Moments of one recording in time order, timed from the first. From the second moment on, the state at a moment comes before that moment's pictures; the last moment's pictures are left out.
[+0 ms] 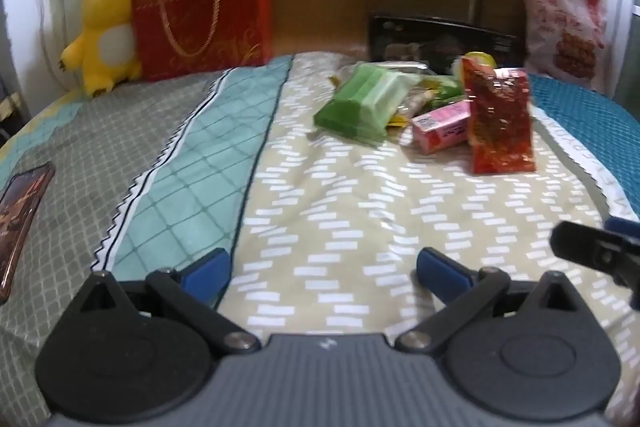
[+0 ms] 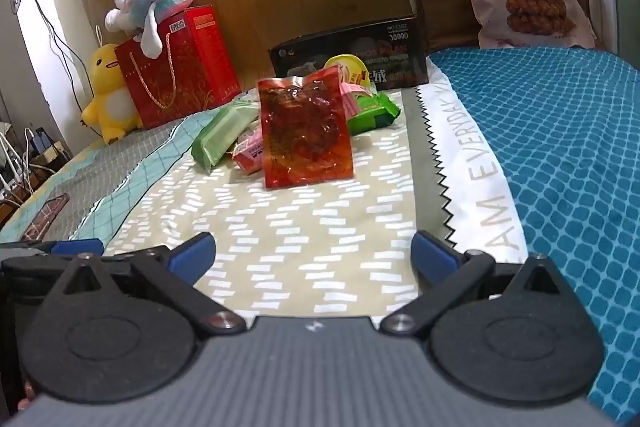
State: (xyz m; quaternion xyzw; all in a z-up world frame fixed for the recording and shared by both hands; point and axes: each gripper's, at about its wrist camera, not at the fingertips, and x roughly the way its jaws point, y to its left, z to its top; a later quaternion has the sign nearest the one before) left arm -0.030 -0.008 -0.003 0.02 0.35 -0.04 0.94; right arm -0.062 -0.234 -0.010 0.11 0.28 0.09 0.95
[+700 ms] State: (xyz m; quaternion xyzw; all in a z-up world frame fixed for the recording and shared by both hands) left arm -0.018 0.024 0.014 -0.03 0.28 -0.04 0.96; right arm -0.006 -0.253 0.017 0.10 0.30 0.13 0.94
